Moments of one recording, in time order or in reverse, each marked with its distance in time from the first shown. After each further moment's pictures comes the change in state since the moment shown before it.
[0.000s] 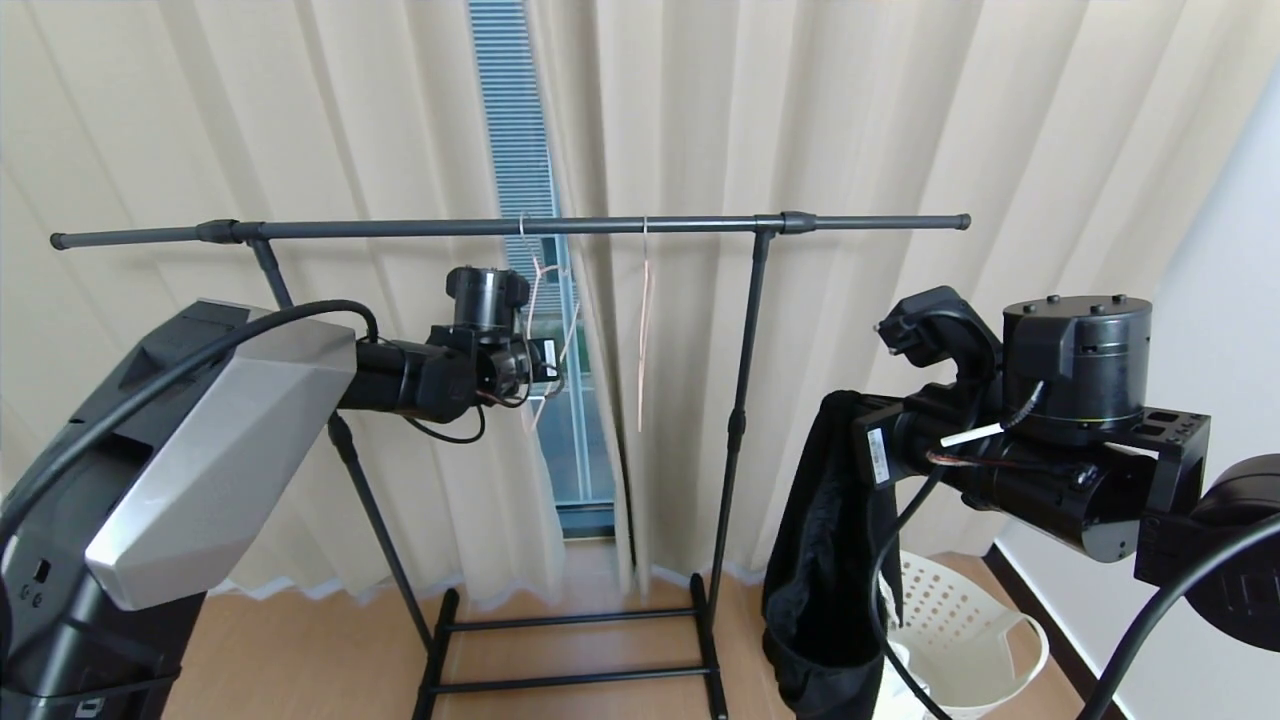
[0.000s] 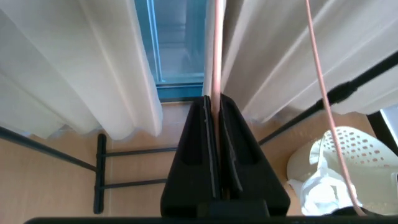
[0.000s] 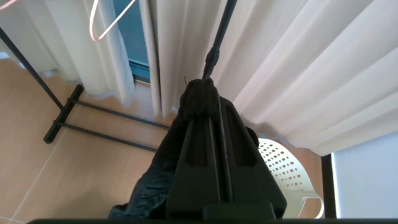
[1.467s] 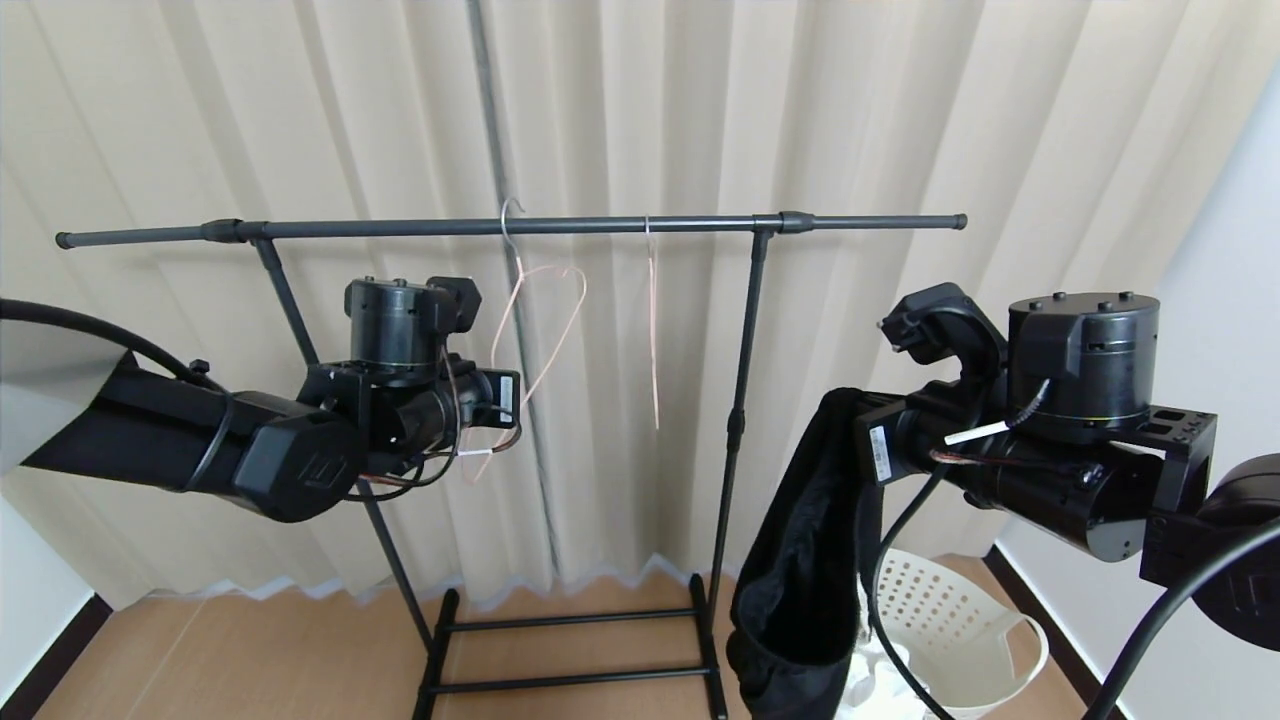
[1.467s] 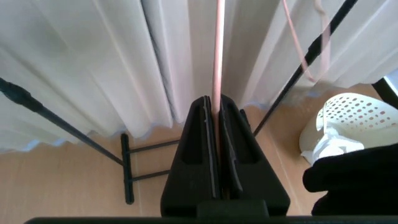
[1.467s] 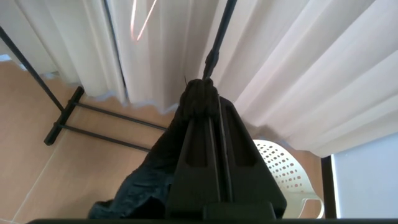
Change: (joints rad) left arm -0.053 -0.447 0.710 -0.299 0.011 0.134; right arm 0.003 -0.008 0.000 0.000 -0.003 0.000
